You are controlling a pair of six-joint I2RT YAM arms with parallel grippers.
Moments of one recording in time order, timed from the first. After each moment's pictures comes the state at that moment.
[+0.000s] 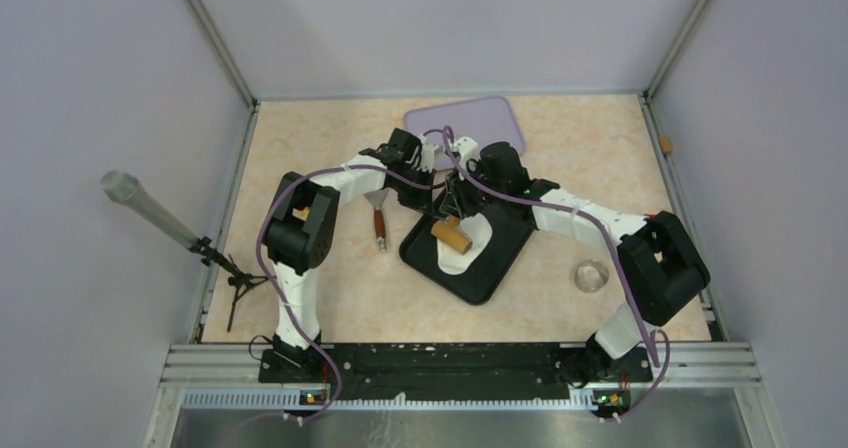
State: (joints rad) left arm -0.45 2.04 1.41 -0.45 0.40 -0.13; right arm 0.64 1.60 1.04 -0.02 -0.33 0.07
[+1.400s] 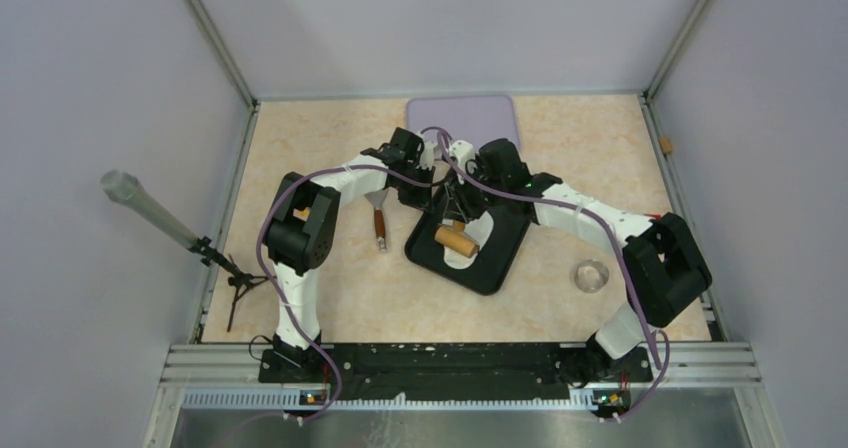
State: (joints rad) left arm -0.46 2.04 1.42 -0.44 0.33 -0.19; right arm 0.64 1.60 1.11 -0.21 -0.40 -0.05
